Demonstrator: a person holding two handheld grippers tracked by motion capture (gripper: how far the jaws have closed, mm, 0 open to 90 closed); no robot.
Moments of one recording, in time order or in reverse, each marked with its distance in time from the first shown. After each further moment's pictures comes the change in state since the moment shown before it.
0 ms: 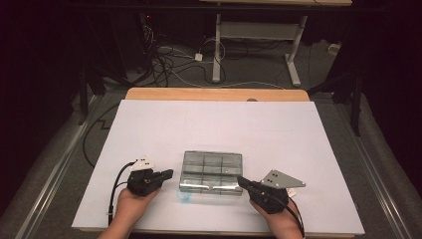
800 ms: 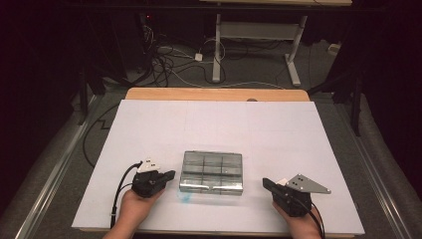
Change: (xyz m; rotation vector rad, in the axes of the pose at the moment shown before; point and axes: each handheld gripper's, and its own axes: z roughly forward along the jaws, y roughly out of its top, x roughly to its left) left arm -0.007 -0.001 0.004 0.020 0.097 0.011; right arm -0.038 -0.033 -0.038 0.021 -0.173 0.099
